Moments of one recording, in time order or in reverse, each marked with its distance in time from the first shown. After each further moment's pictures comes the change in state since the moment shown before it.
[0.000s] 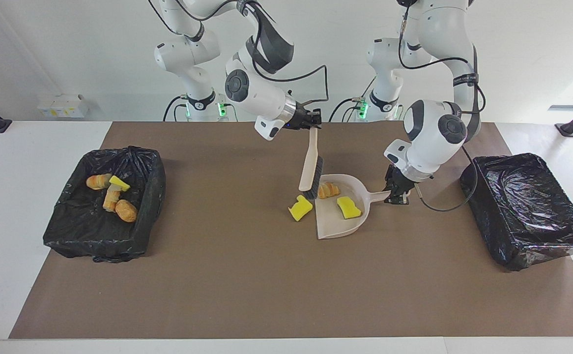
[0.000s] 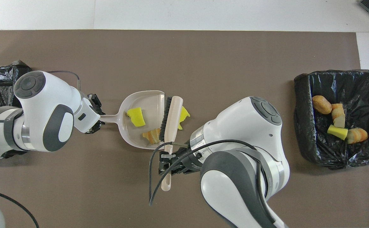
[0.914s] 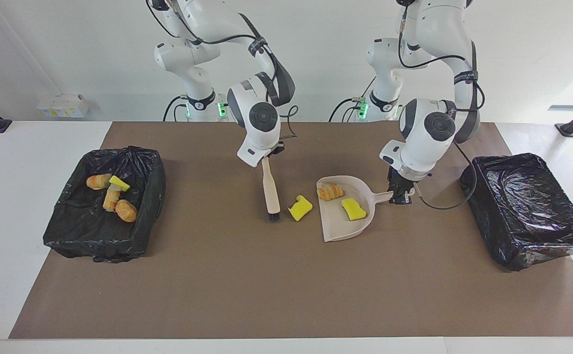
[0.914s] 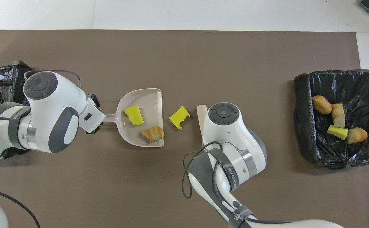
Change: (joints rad) left arm -0.016 -0.001 -0.017 0.005 0.097 -0.014 -0.151; right arm 0.037 0.191 0.011 -0.077 -0.496 0.049 -0.066
